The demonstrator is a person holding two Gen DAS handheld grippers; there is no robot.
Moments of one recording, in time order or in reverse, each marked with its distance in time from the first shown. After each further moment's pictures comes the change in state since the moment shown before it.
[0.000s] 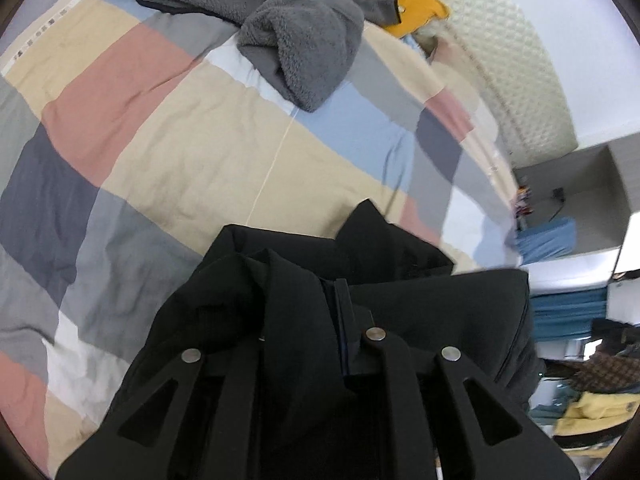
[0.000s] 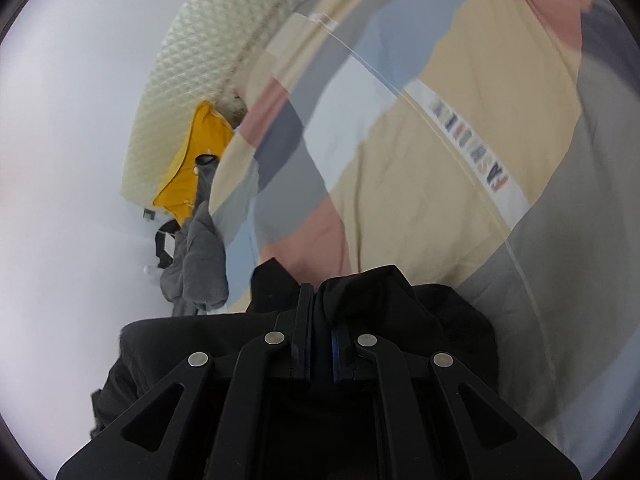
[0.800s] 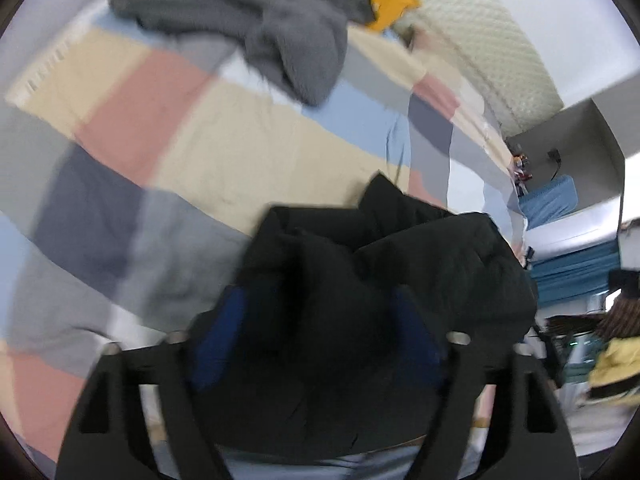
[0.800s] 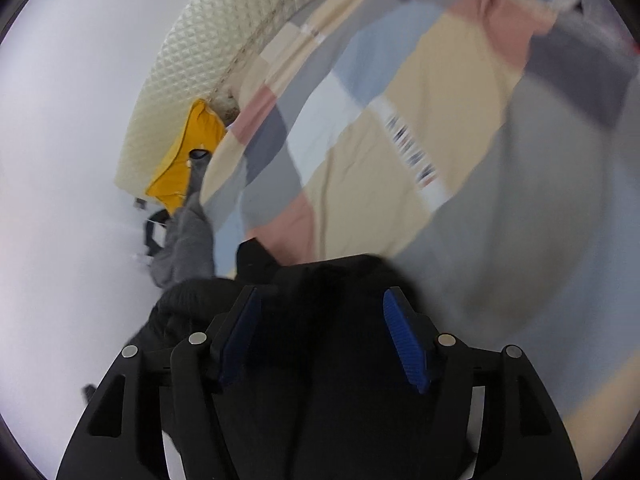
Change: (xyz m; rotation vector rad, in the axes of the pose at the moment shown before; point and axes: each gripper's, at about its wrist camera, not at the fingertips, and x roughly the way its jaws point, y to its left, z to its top) left arm -0.084 0.026 -0.052 0.161 -0.075 0.035; right arm -0.124 -0.001 -0.015 -0.133 -0.056 -0.115
